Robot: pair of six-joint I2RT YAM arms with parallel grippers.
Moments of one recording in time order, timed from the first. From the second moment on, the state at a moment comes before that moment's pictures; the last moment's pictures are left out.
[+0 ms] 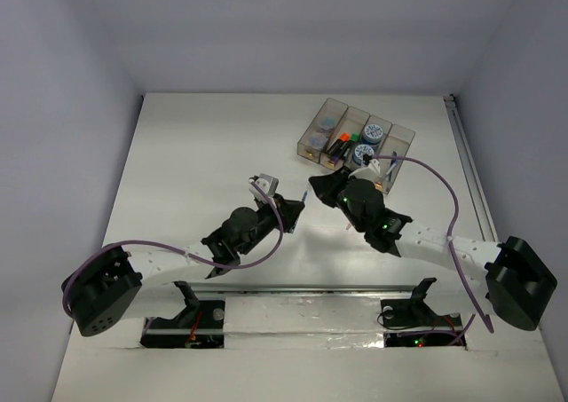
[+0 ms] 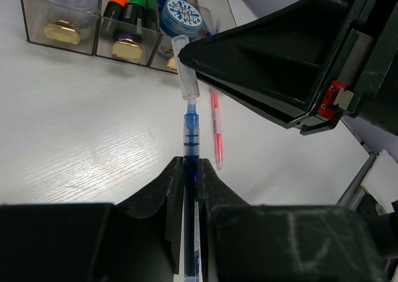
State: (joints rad) left arm -0.95 1.19 0.38 0.73 -0.20 -0.49; right arm 0.84 1.23 0.64 0.37 0.44 1.01
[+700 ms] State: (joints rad) left arm -0.95 1.19 0.38 0.73 -0.19 -0.49; right arm 0.84 1.22 0.64 0.37 0.46 1.00
